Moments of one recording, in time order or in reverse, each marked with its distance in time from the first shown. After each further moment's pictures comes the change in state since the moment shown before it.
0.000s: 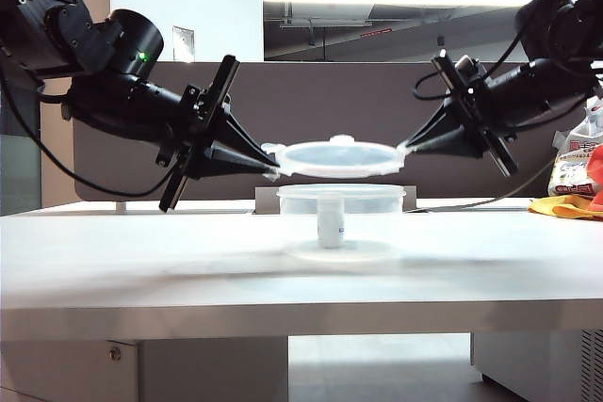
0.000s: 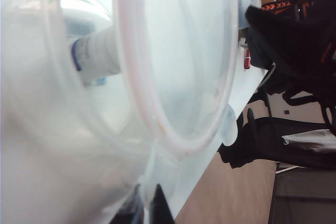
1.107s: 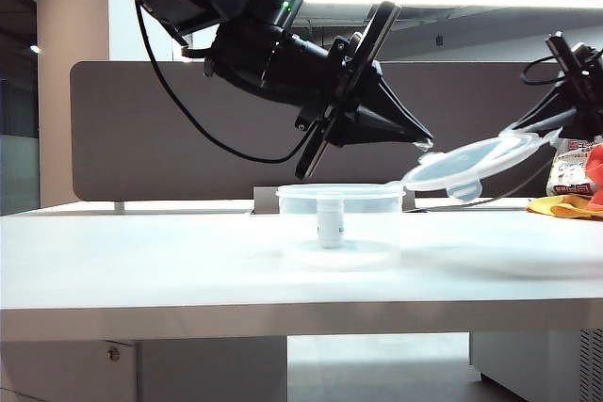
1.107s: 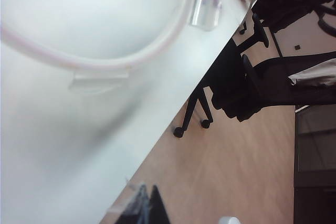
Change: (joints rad) left arm -0.348 0.053 0.203 -0.111 -0.179 0.050; right arm -0.319 -0.029 0.030 -0.086 -0.114 0.022
